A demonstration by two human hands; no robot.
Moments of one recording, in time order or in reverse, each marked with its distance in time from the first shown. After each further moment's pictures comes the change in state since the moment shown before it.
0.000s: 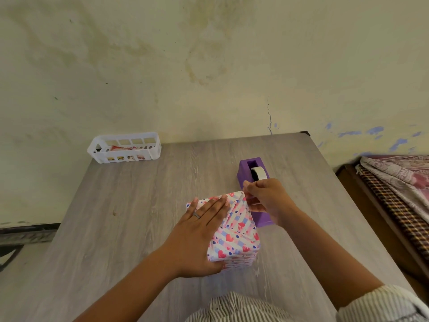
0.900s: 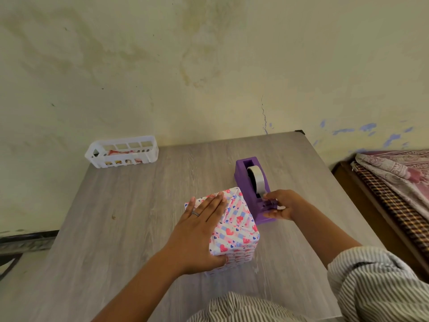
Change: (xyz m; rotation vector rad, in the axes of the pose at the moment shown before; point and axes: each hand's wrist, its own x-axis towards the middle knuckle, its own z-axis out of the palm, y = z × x) left_hand 0.003 0.005 0.007 -0.056 0.043 -0.067; right_hand 0.038 0.041 -0.050 0.267 0.065 0.402
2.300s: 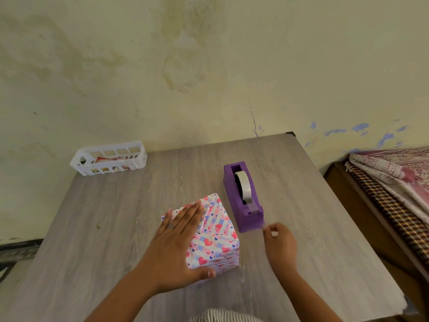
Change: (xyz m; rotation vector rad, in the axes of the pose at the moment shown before) left_hand -0.002 0.008 -0.004 -0.069 -0.006 -0.128; right_hand 0.011 0.108 -0.015 -0.399 0.477 -0.565
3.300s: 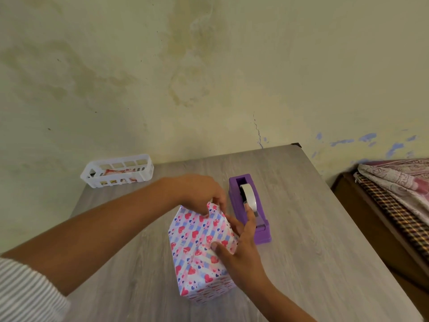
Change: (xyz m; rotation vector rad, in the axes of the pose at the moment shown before) left_hand 0.148 0.011 -0.100 0.307 -0.620 0.283; right_hand -0.058 -0.093 0.014 0.454 -0.489 -0.254
